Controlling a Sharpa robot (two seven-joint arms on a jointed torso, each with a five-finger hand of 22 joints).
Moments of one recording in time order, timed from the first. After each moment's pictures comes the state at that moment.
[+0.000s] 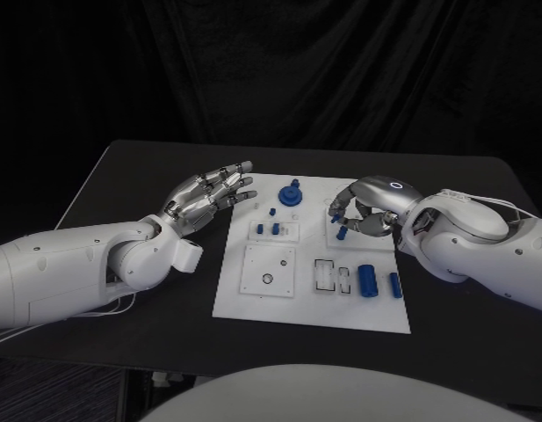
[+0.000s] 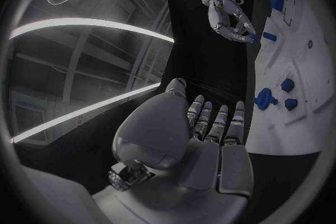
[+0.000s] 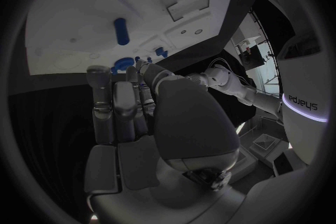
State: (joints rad) left arm 1.10 -0.97 -0.21 1.53 -0.01 0.05 0.68; left_hand 1.50 0.20 -0.20 0.28 0.58 0.44 0.09 0.05 0.05 0.12 0.08 0.40 0.05 0.08 0.20 0.28 0.04 0.16 0.16 0.29 0.06 0.38; right arm 1.26 -0.79 -0.24 1.58 -1.52 -0.38 -0.04; right_hand 1.48 -0.04 0.37 0.04 0.21 0.99 0.15 0.22 0.31 0.93 0.09 0.46 0.24 1.37 0.02 1.21 1.19 0.16 1.24 0.12 0.81 1.31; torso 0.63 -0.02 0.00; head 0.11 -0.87
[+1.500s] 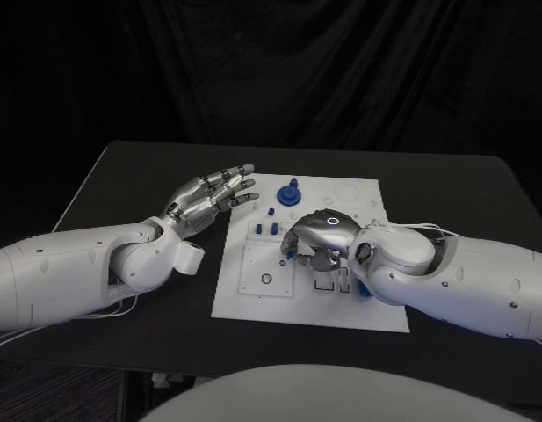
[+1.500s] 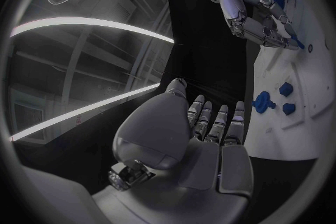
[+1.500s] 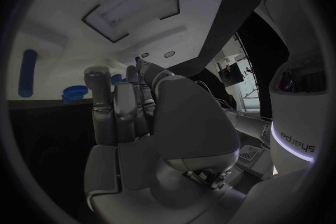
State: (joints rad) left arm 1.09 -0.95 -0.21 1.52 -0.01 0.06 0.68; left_hand 1.51 0.20 -0.19 0.28 0.58 0.44 0.11 0.05 0.05 0.12 0.08 0.40 0.05 0.09 0.21 0.29 0.04 0.16 0.17 0.30 0.06 0.38; right arm 1.15 -0.60 -0.24 1.53 -1.70 -0.32 -0.05; right_hand 1.48 -0.04 0.37 0.04 0.22 0.99 0.14 0.22 0.32 0.95 0.09 0.44 0.23 1.38 0.02 1.23 1.21 0.15 1.26 0.12 0.84 1.31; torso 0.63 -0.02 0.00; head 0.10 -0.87
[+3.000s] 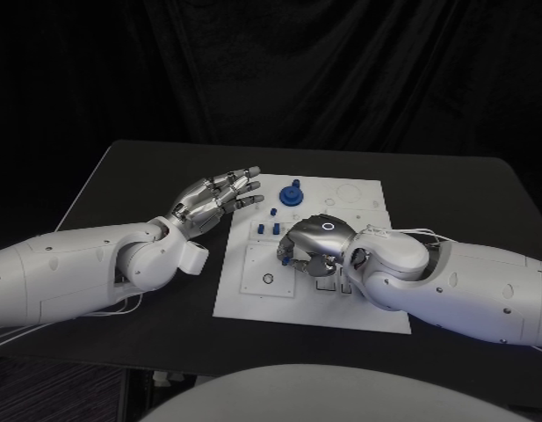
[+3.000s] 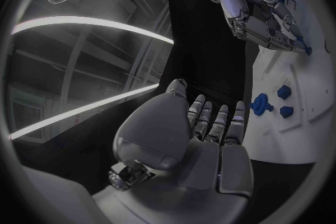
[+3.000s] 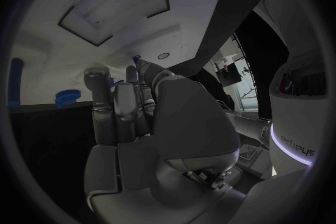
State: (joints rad) left arm 1.09 -0.94 -0.21 1.51 -0.01 0.07 0.67; left_hand 1.51 0.21 -0.19 0.28 0.58 0.45 0.11 0.05 0.05 0.12 0.08 0.40 0.05 0.09 0.21 0.29 0.04 0.15 0.17 0.29 0.06 0.38; right arm 1.14 -0.58 -0.24 1.53 -1.71 -0.31 -0.05; right_hand 1.48 -0.04 0.36 0.04 0.22 0.99 0.15 0.22 0.32 0.96 0.09 0.43 0.23 1.38 0.01 1.24 1.21 0.15 1.27 0.12 0.85 1.31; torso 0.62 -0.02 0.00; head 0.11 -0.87
